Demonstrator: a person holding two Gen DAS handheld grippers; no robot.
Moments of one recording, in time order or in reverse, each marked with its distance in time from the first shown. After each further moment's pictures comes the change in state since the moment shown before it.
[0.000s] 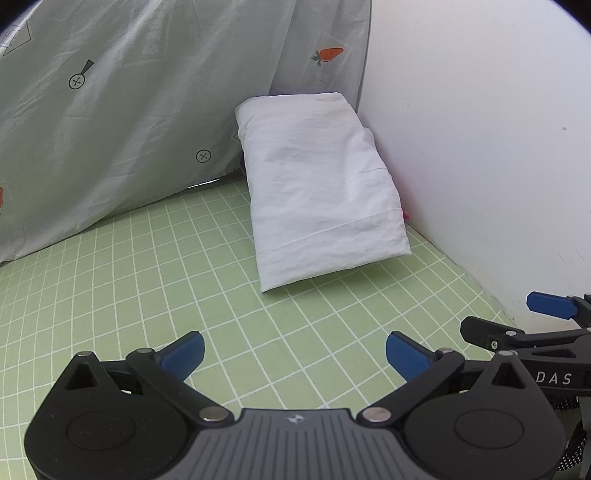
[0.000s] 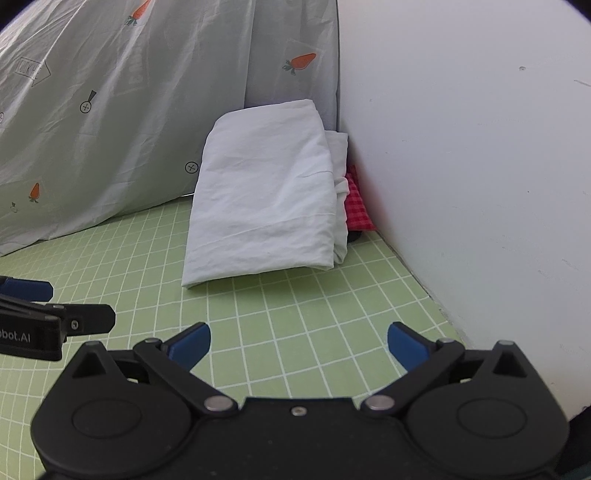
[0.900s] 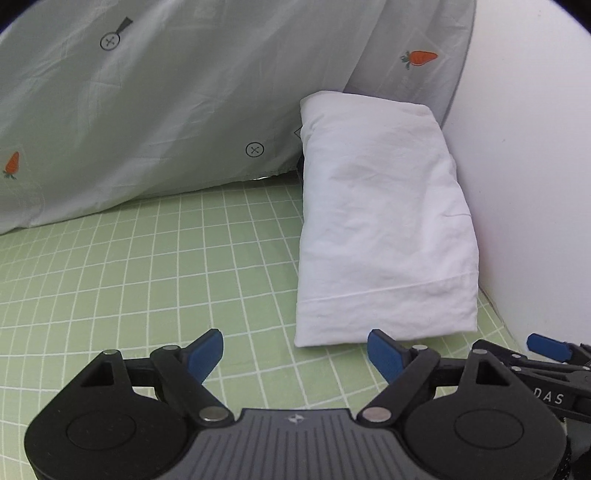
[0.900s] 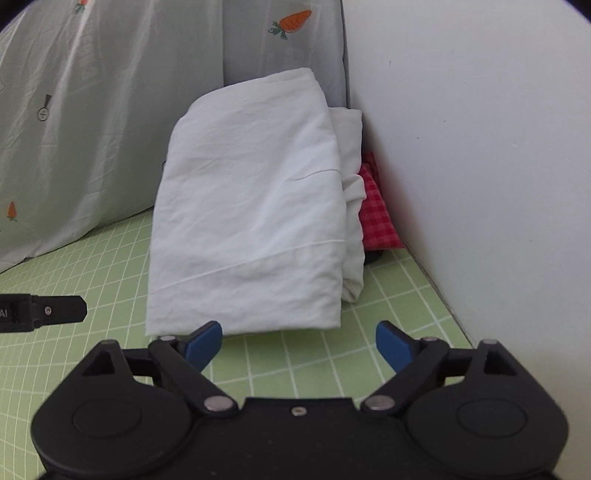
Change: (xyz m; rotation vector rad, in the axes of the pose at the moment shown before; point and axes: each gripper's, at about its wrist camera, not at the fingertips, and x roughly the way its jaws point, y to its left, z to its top) left arm 0.069 0.026 0.053 -0.213 0.047 0.112; right arm 0.109 -0.032 0.054 0.023 0.067 0.083
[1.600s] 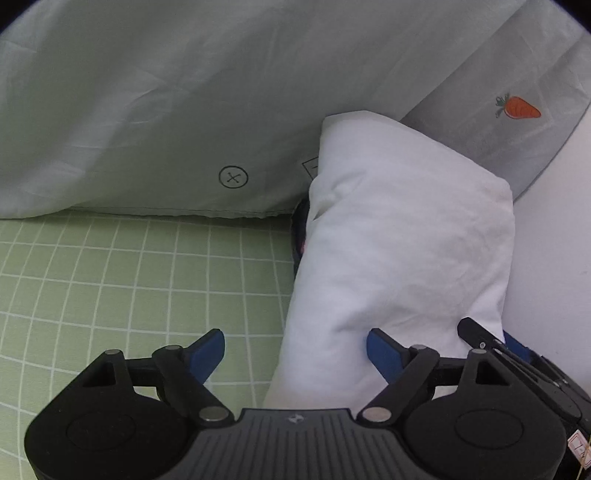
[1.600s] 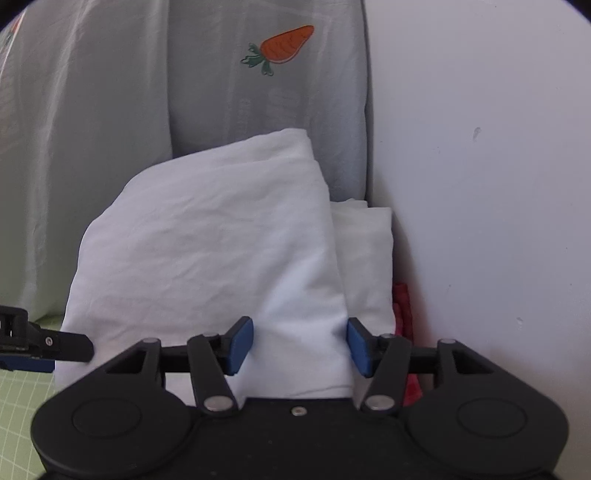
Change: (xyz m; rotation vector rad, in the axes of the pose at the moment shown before) left arm 0.138 0.002 0.125 -0.211 0.021 -0.071; right arm 0.153 -0.016 0.132 -0.042 -0.157 0.012
